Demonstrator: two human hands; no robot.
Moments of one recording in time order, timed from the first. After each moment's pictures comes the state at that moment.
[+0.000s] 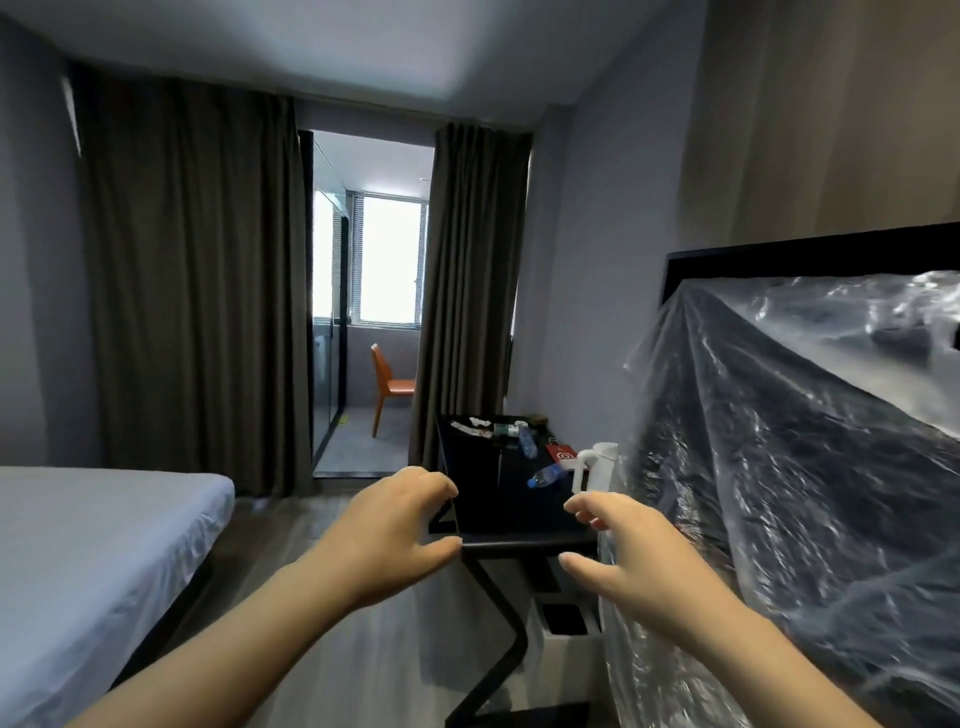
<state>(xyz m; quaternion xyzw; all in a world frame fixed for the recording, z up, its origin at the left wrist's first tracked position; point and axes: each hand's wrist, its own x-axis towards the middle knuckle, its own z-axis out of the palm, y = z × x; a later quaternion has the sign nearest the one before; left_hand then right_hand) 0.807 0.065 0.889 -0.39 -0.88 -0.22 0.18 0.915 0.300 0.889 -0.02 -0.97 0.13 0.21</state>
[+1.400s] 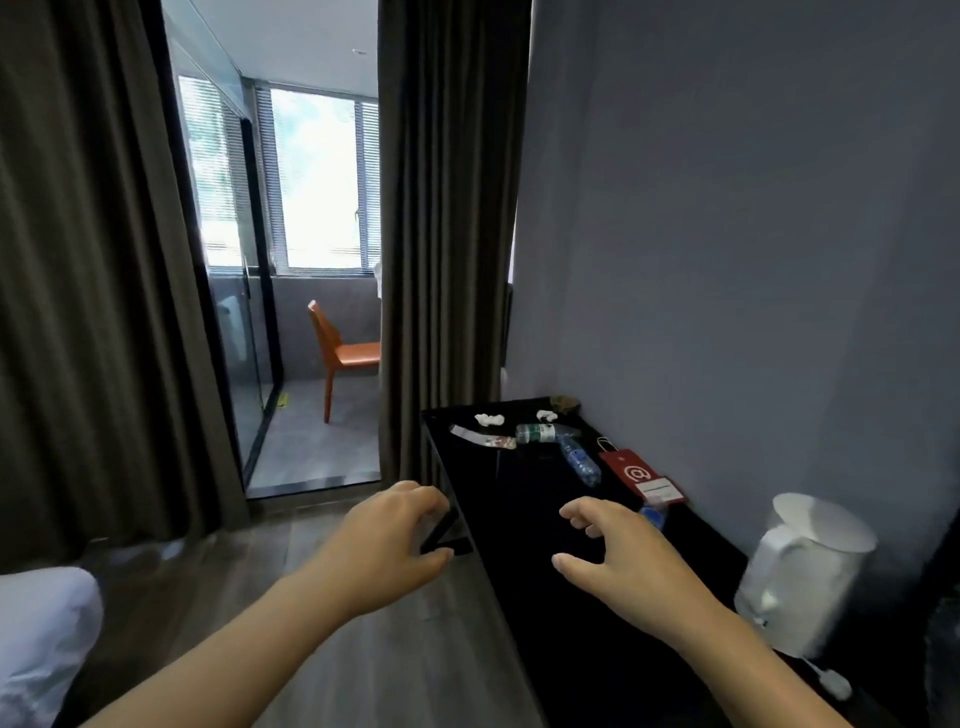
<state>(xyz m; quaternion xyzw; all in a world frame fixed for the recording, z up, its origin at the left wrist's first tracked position) 0.045 0.181 0.812 -0.43 -0.88 -0.20 0.06 0.181 0.406 0.794 -0.13 -0.95 0.23 0.15</state>
